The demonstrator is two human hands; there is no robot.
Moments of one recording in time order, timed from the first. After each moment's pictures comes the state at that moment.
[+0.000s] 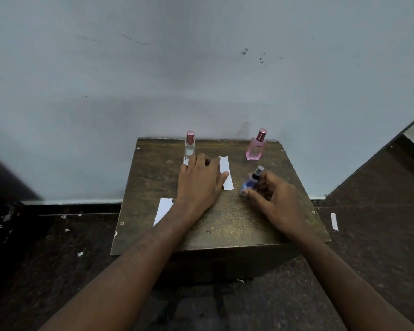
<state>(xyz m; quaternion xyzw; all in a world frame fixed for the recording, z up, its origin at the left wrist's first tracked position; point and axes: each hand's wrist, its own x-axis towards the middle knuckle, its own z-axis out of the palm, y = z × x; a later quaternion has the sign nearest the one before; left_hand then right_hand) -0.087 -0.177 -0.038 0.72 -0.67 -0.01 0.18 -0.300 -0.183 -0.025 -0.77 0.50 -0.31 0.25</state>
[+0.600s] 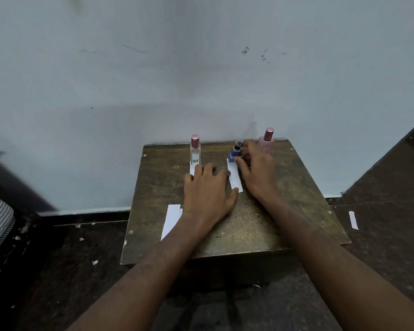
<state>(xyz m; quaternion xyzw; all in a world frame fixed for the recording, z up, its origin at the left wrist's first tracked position) -0.093 -0.162 -0.037 0.73 -0.67 0.02 0.14 -0.228 -0.261 -0.048 -0.76 0.48 -0.40 0.17</state>
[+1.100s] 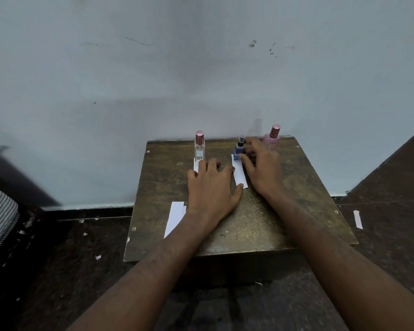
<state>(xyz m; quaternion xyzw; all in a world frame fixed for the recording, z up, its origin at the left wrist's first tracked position) -0.094 -0.164 -0.037 0.74 -0.66 0.03 0.14 -0.227 -0.269 -0.052 -0.77 0.47 -0.40 0.17</state>
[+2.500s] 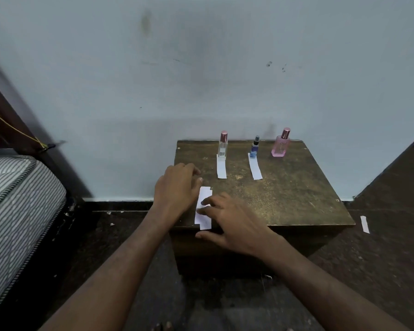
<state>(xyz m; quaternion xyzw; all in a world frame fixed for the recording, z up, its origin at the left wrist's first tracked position) 0.011 -0.059 -0.002 0.76 -0.61 -0.04 0.22 -0.182 -0.073 -0.029 -0.96 0.25 -0.12 0.06</state>
